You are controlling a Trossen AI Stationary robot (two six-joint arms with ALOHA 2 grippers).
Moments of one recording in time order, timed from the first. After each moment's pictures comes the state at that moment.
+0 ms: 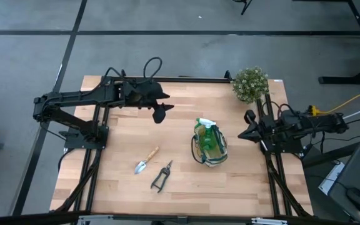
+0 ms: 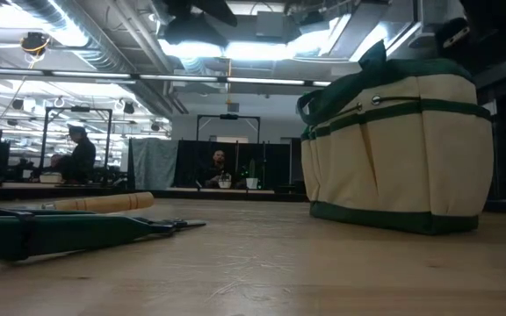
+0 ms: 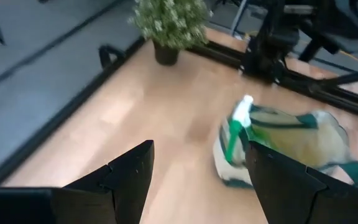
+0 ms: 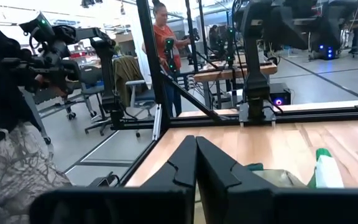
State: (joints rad) left arm 0.18 1.26 1.20 -0.45 -0.12 -0.26; right arm 0.18 0.21 0.28 -0.01 -0.13 0.19
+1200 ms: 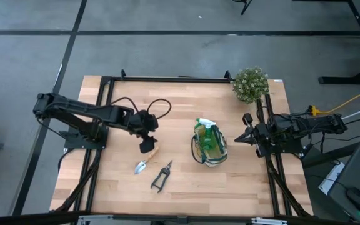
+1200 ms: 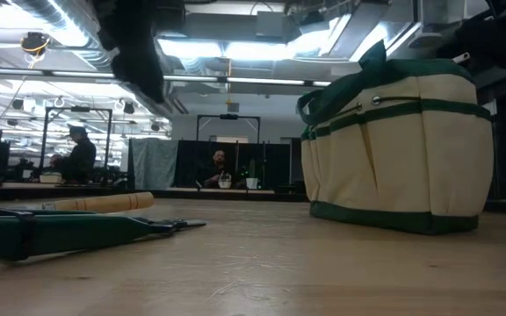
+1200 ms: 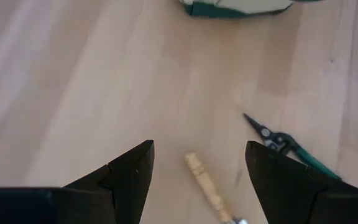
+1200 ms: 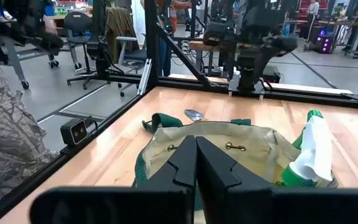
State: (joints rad) left arm -0.08 1.27 0.98 -0.69 -0.07 -0.43; right arm 0.18 0.18 0.20 -0.12 -0.13 -0.01
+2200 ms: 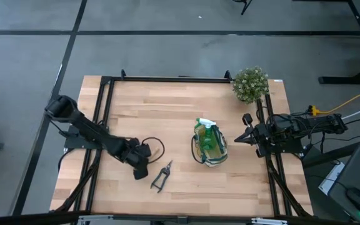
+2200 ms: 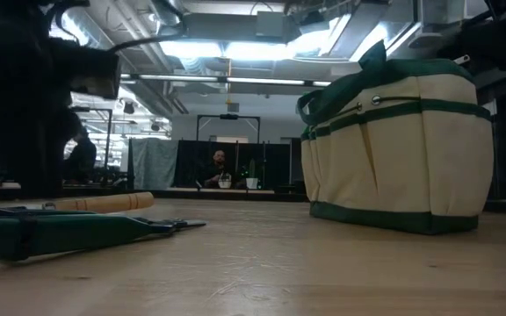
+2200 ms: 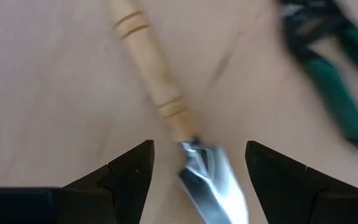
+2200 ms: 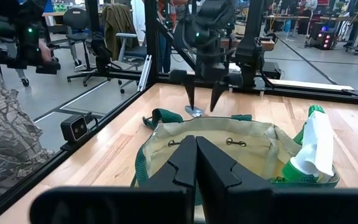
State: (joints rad) left arm -0.49 1.48 0.74 -0.49 -0.18 -0.91; right arm 0.18 0.18 0.20 -0.13 -0.13 -0.01
